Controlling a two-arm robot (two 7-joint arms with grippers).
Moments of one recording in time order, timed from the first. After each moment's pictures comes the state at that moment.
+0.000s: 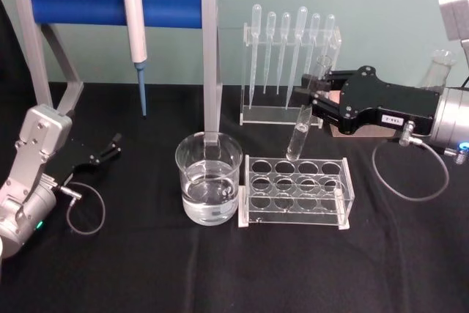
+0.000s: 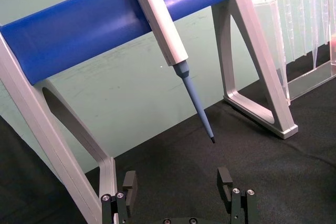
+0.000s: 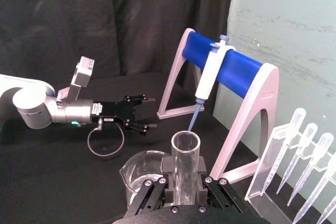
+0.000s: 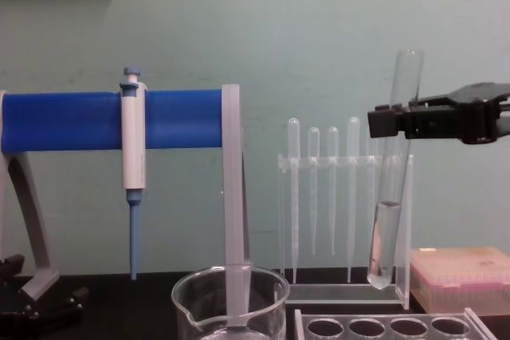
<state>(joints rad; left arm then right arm) -0.20 0.60 0.45 -1.41 -0.25 -0.12 0.03 0.47 0.74 -0.46 -1.68 0.65 0.21 0.71</state>
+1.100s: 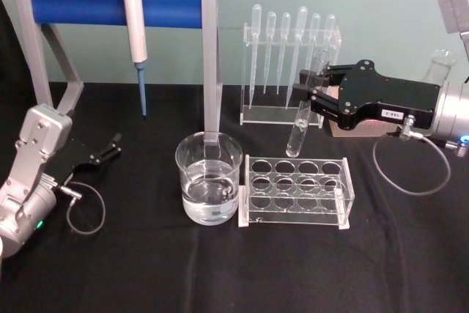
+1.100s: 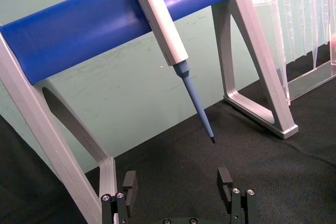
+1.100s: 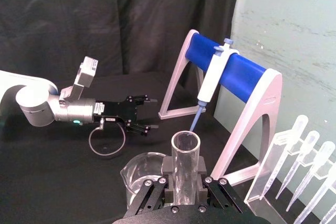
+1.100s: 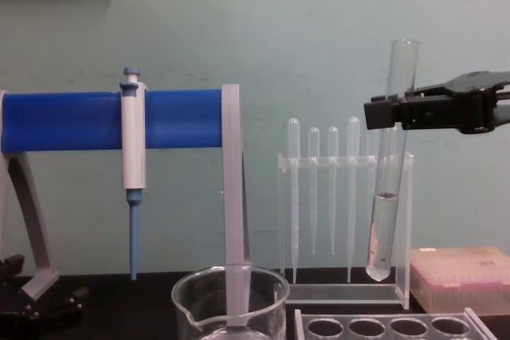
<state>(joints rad) -0.20 0.60 0.45 -1.41 -0.25 -0.12 0.03 0.51 0.77 -0.50 -1.69 0.67 0.21 0.71</state>
